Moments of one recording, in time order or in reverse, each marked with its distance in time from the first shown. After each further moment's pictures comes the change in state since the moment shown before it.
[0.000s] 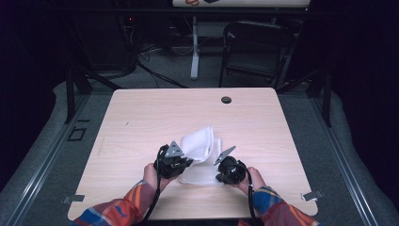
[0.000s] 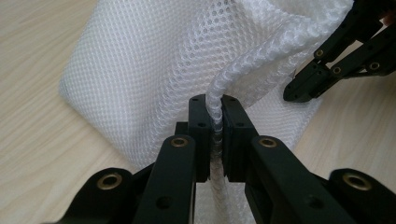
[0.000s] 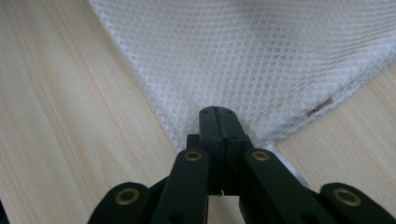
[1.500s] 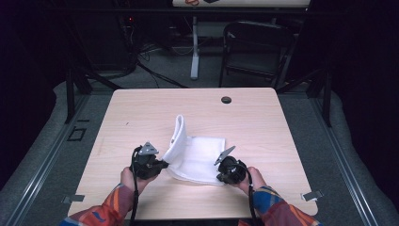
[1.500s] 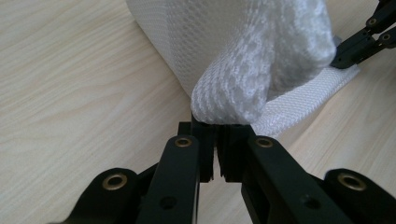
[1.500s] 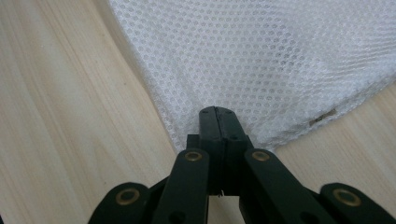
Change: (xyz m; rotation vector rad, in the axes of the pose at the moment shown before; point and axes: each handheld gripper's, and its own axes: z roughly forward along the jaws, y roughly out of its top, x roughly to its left) left arm 0.037 -0.037 -0.039 0.039 0.043 -0.169; right arm 0.000 0.000 -0.001 0.022 -0.023 -0.007
